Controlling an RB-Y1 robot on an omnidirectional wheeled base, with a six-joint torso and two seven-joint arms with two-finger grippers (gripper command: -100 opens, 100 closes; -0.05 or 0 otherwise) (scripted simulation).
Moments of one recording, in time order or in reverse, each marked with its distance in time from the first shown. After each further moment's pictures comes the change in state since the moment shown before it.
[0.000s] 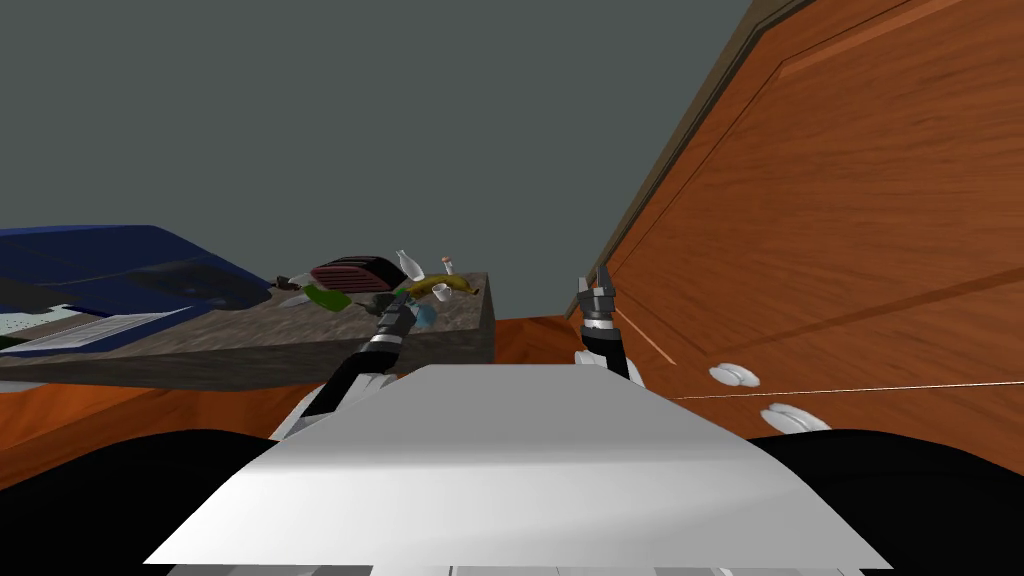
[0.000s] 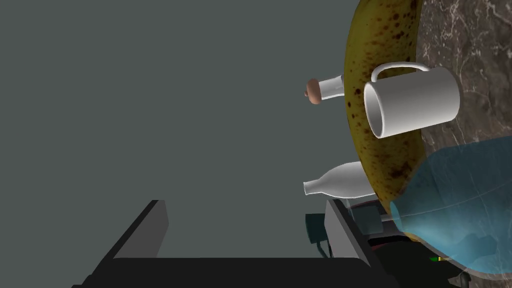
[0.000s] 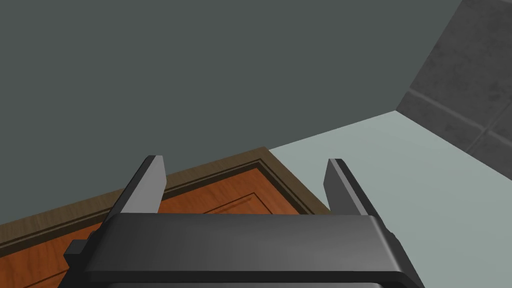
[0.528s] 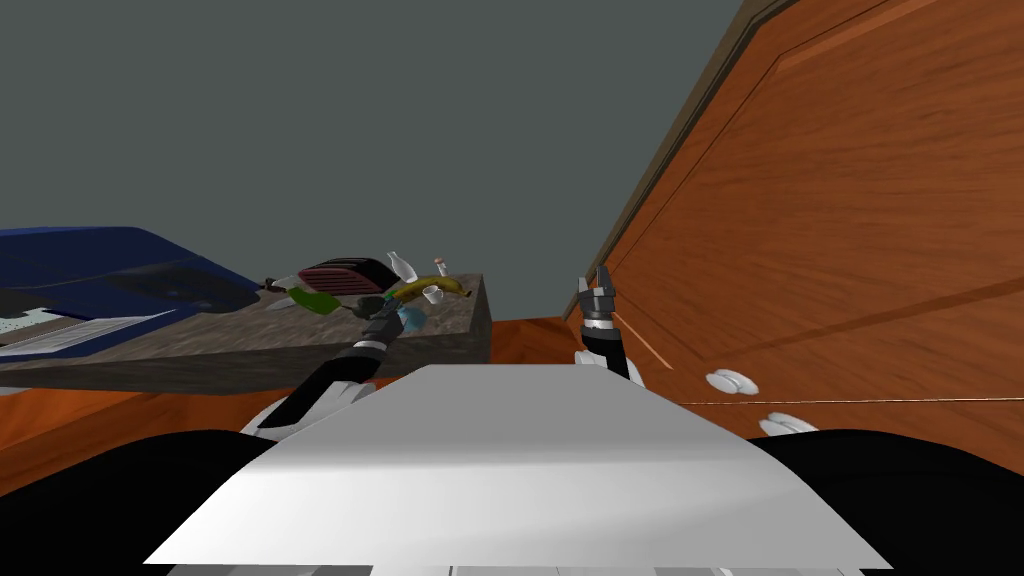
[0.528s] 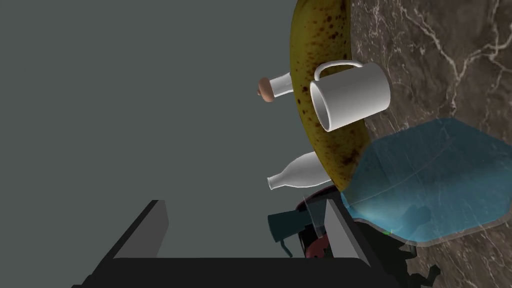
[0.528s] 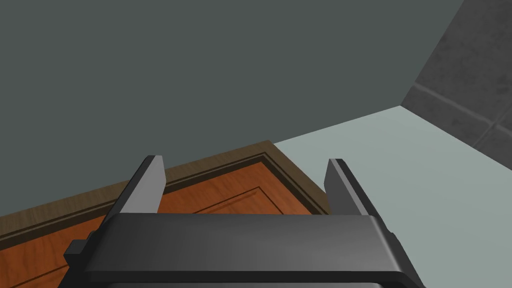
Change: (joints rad) left arm 0.077 0.067 0.094 -0.021 0.081 0.158 -0.012; right arm 0.000 0.000 0.000 0.000 0.000 0.000 0.000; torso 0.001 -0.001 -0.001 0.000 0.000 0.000
